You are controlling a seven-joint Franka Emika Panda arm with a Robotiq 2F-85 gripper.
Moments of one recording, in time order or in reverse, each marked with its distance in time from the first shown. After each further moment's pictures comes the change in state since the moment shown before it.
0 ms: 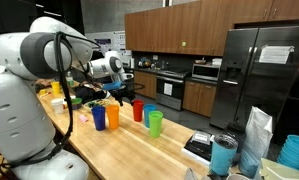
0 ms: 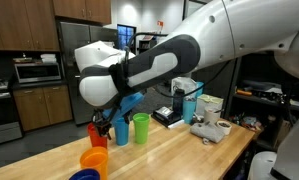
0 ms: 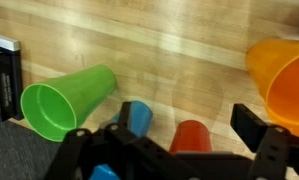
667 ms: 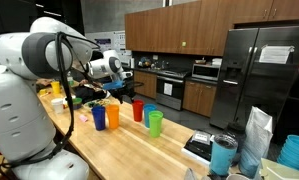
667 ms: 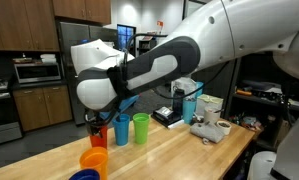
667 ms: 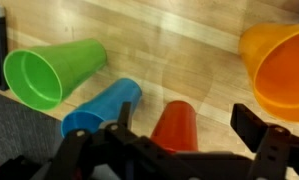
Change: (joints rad) arm 0.012 0.003 0.002 -0.002 -0.014 0.097 -0.067
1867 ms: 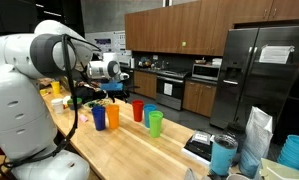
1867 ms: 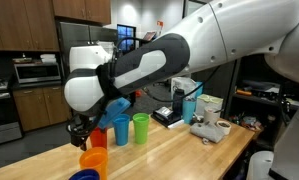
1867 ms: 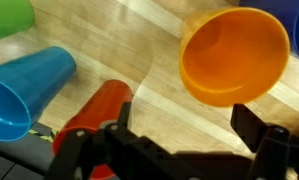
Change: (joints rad) arm 0.036 0.037 0.005 -0.009 0.205 0.139 -0.242
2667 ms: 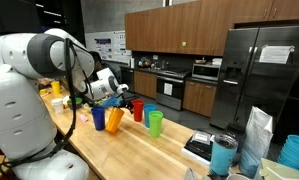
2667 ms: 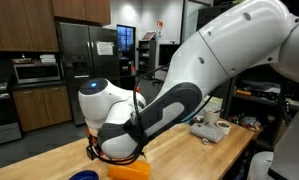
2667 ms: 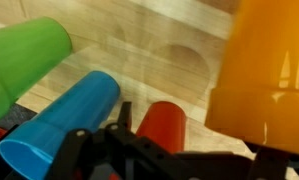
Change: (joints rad) arm -0.048 -0.009 0.023 -0.248 -0.411 0.288 0.468
